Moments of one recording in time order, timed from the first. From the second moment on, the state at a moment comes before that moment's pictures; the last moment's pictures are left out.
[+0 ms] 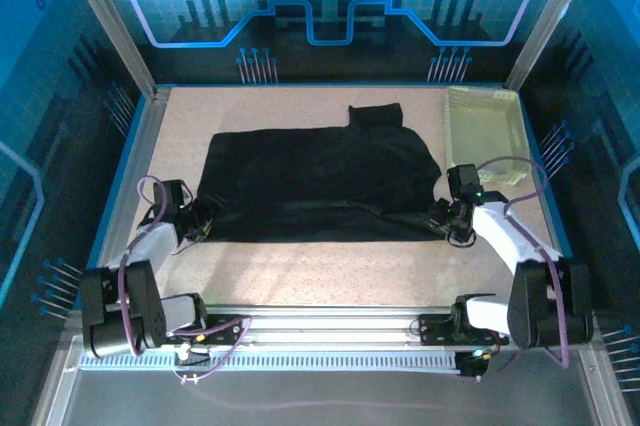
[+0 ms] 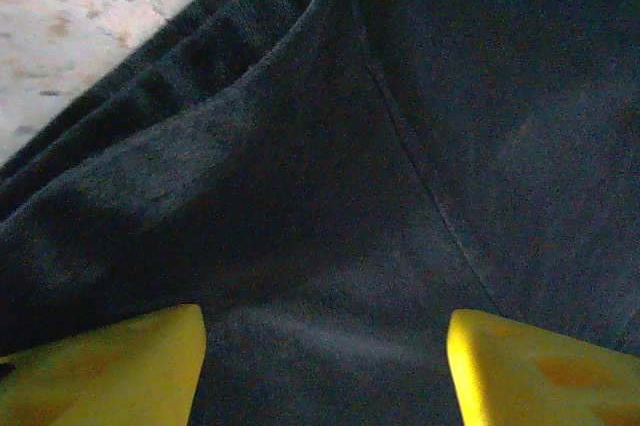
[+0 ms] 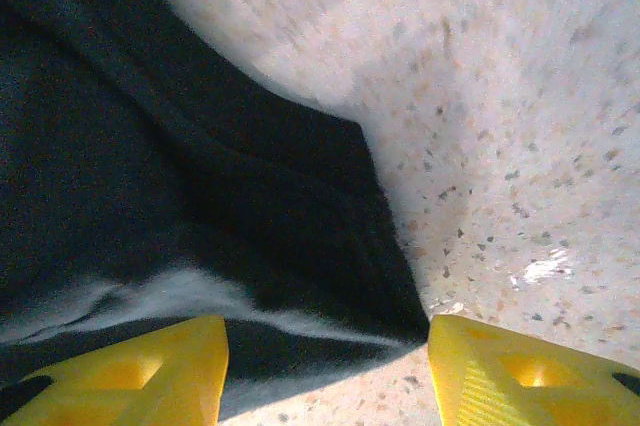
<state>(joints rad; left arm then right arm) 0.25 1.20 0.48 -0.26 0.30 -0.83 0.06 1.24 0.70 -0.70 0.01 0.63</state>
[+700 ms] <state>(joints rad) 0.03 1.51 0.67 -0.18 0.31 -0.82 0.33 1.70 1.04 -0.61 -0.04 0.58</state>
